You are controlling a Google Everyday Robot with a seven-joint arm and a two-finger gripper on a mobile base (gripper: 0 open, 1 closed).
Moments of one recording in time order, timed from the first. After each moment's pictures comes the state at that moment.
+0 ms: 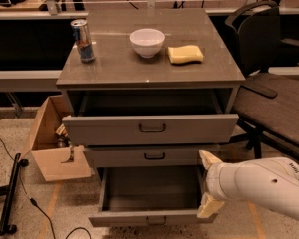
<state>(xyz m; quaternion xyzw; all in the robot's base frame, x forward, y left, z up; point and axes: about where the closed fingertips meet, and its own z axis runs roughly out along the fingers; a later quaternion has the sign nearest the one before) 0.455 -0.166 0.612 -0.65 0.71 -0.04 0.27</state>
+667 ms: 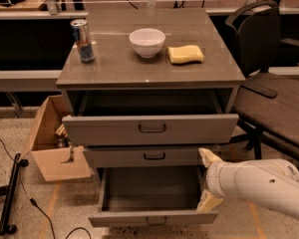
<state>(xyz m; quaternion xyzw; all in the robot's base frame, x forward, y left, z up) 0.471 -0.171 0.601 -0.65 0.70 -0.05 0.29</state>
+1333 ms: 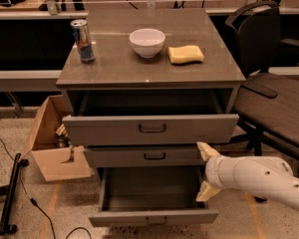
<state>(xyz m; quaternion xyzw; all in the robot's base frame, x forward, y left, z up) 0.516 -0.179 0.574 -0.67 0.67 -0.06 0.32</state>
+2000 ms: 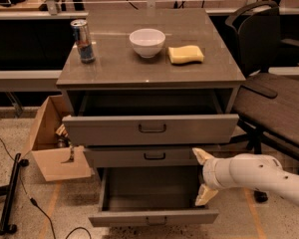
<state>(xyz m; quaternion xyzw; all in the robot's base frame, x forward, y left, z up) 0.522 -0.175 0.532 -0.69 0.66 -0.02 0.30</state>
